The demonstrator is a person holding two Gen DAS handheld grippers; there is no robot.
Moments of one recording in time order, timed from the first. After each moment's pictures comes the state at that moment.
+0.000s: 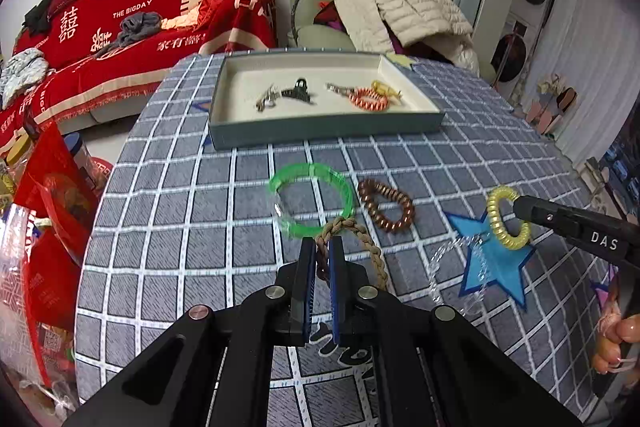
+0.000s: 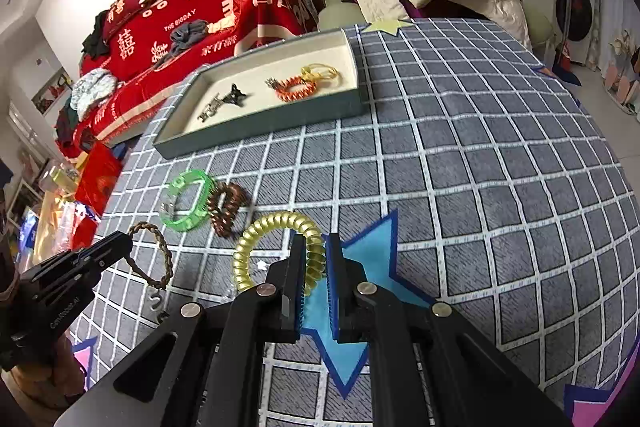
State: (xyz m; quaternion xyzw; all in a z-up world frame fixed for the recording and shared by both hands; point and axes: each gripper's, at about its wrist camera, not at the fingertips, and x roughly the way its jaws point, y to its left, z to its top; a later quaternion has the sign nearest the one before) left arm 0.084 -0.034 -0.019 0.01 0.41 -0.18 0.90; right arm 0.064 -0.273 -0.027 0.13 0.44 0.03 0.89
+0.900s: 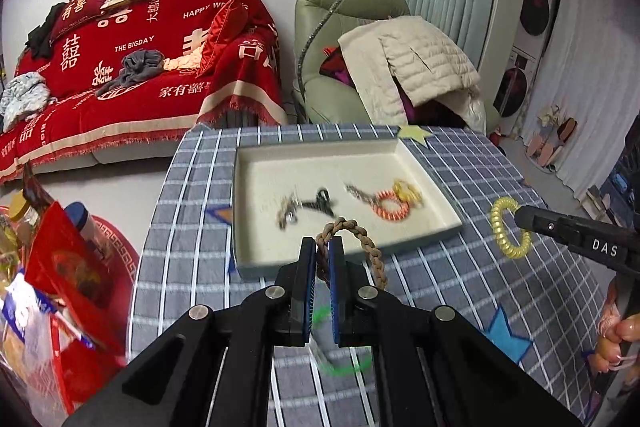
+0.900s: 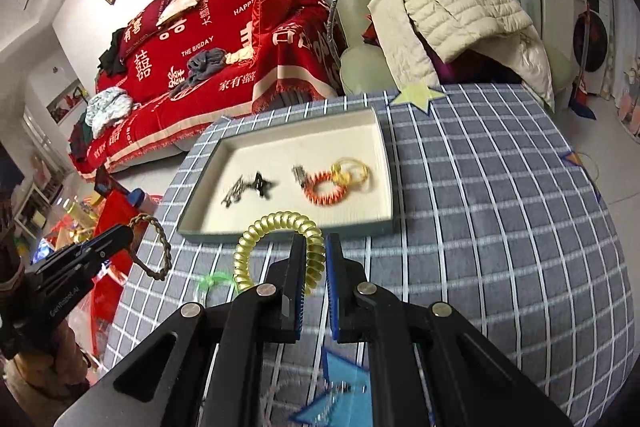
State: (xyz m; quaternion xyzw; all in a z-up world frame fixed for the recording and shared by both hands) left arm 0.179 -0.023 0.051 0.00 0.35 -0.18 0.92; right arm 0.156 -0.272 0.042 0.12 0.40 0.05 0.91
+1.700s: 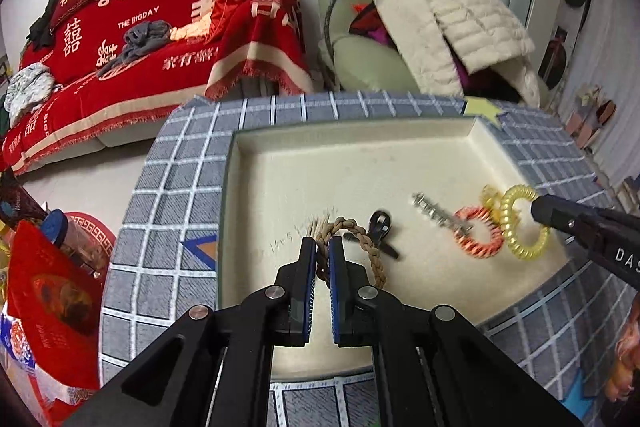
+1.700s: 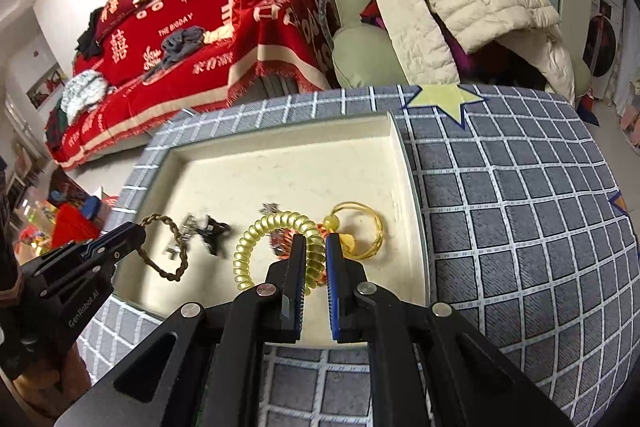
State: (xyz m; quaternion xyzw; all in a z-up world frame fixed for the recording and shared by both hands) left arm 0.301 -0.059 -0.029 0.04 0.42 -0.12 0.90; right arm 0.285 -0.260 -0.029 0.10 0.44 0.02 0.89
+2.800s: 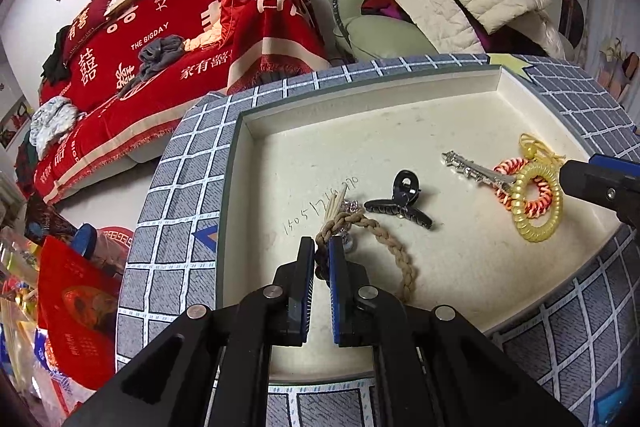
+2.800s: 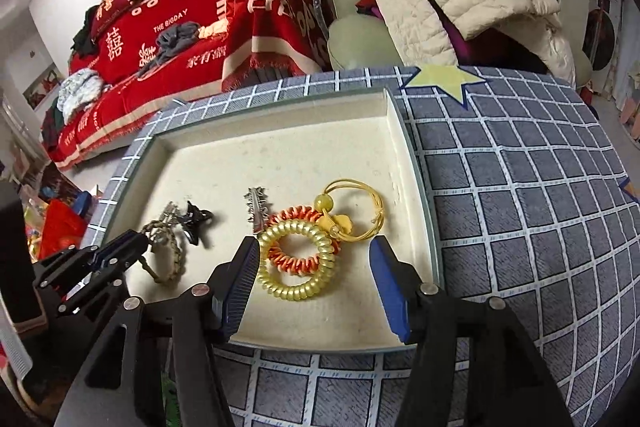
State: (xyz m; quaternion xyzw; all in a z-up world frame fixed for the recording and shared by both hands) left arm 0.295 -0.078 -0.052 0.12 0.41 -0.07 0.90; right arm 0.281 -0.261 -0.041 0.10 0.44 0.02 0.89
